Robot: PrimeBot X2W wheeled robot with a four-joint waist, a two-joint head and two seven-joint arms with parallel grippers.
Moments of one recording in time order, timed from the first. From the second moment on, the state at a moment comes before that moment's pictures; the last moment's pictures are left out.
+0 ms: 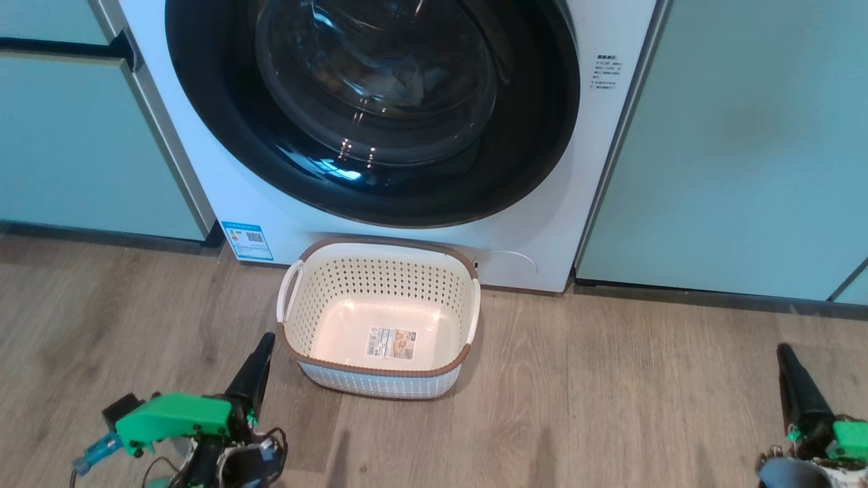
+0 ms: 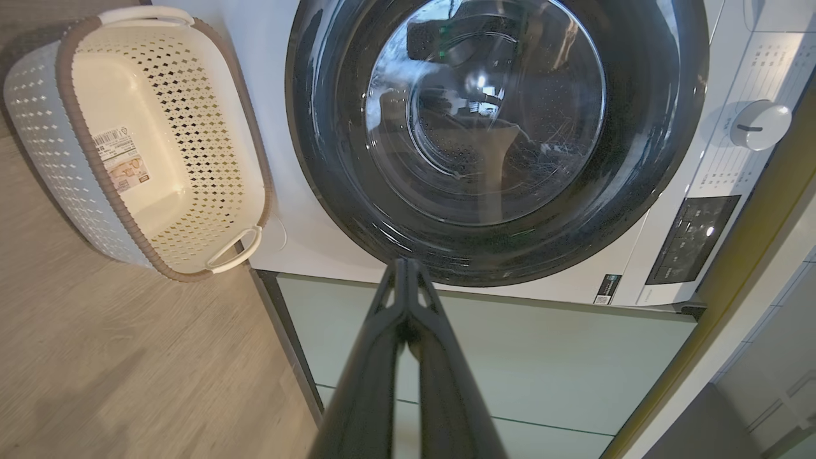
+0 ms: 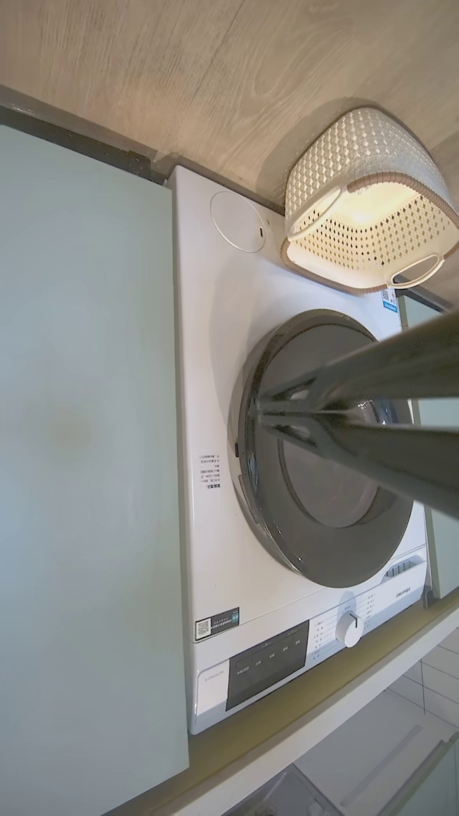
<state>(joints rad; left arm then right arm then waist) -0.05 0.05 0.07 0.29 -1.57 -0.13 0.10 -0.04 -0.03 -0.13 0.29 1.56 0.13 0.10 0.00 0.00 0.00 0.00</state>
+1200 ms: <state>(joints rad) -0.05 0.04 0.08 0.28 -1.60 -0.13 0.11 -0.05 -0.03 -0.13 0.28 1.60 0.13 0.11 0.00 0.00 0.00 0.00</state>
